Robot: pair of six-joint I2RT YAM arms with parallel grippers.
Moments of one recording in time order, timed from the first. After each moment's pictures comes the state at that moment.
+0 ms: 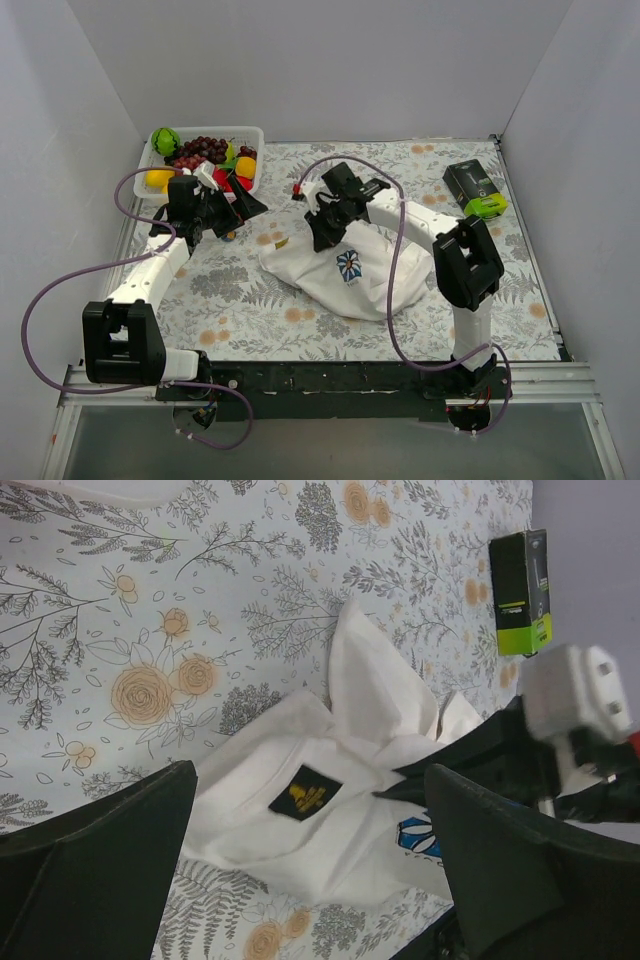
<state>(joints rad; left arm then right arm) -0.06 1.34 0.92 -0.16 0.49 -0.61 0.71 1.97 1.57 -0.65 -0.51 -0.24</state>
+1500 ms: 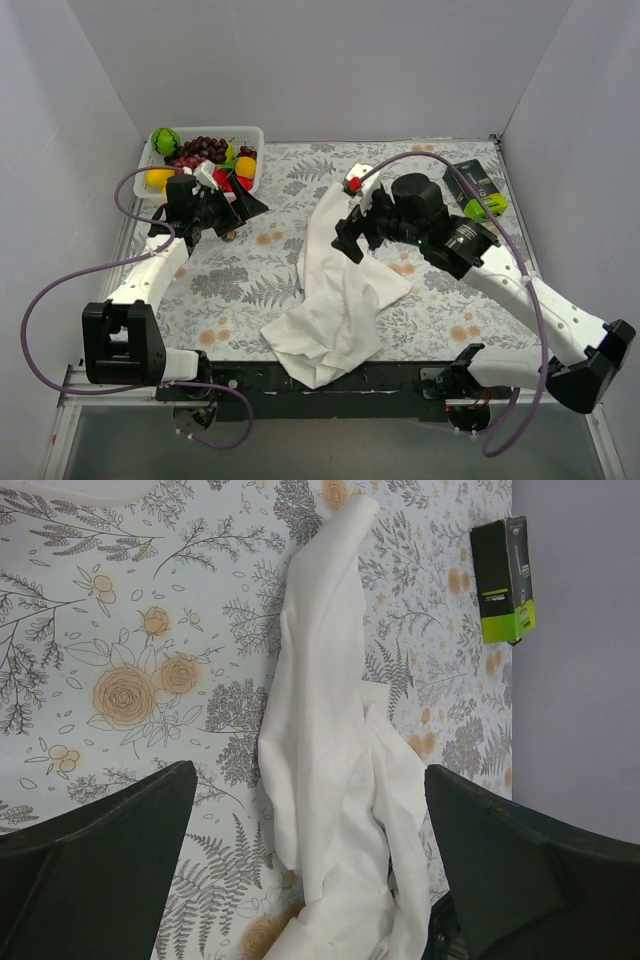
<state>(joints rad) -0.05 1.34 0.92 -0.15 0.54 -0.61 0.85 1.14 1.24 -0.51 -0.21 -0.14</state>
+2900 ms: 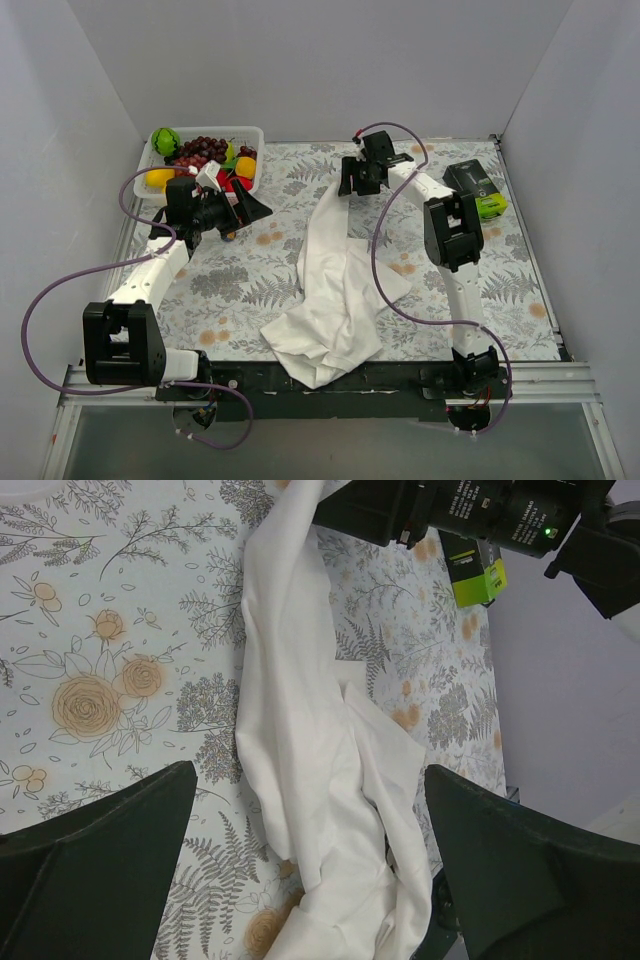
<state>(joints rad) -0.04 1.33 0.89 -0.09 0.66 -0.56 0.38 2.36 1.95 -0.46 -0.24 0.27</state>
